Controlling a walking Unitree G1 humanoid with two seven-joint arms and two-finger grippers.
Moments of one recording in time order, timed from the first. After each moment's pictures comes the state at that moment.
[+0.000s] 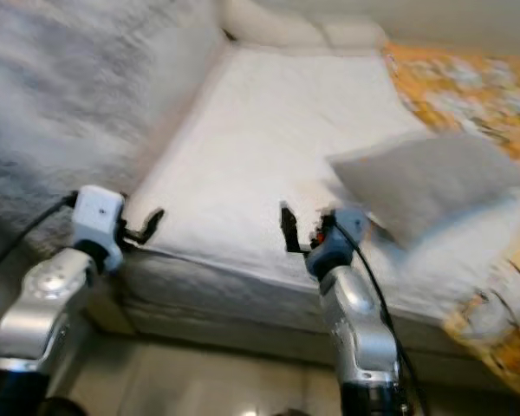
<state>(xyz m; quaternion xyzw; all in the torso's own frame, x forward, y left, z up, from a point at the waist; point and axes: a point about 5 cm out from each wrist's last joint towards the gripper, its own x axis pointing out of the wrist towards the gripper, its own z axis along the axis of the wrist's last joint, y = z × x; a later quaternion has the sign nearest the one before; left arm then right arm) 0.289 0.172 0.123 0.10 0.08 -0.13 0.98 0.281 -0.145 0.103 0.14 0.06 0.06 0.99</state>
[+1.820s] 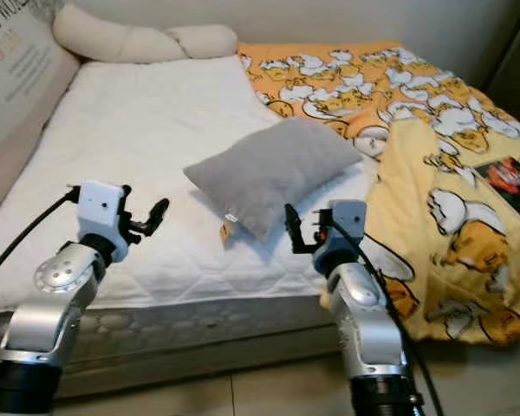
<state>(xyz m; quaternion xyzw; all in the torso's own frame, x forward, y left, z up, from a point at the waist) 0.296 0.166 0.129 0.08 0.04 -0.13 0.99 0.287 -0.157 0.103 0.06 0.06 0.07 0.99</state>
